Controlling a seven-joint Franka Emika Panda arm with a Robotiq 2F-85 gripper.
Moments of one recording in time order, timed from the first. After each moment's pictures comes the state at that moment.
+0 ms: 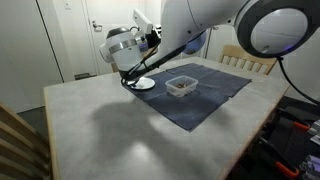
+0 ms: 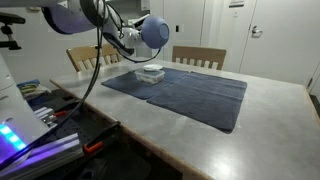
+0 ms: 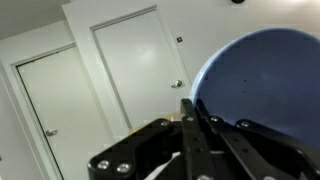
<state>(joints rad) 0.51 1.46 -0.19 -0.55 -1.37 0.87 -0.86</state>
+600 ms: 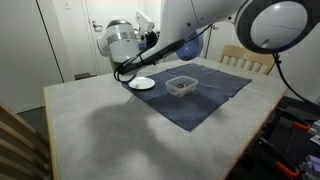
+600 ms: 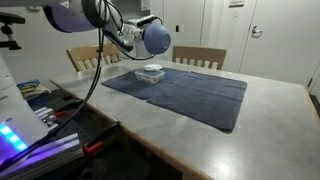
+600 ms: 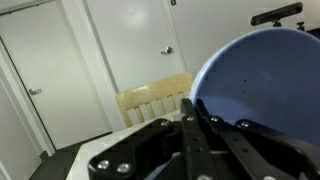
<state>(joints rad) 0.48 1.46 -0.11 -0.50 -1.28 0.94 -0.88</state>
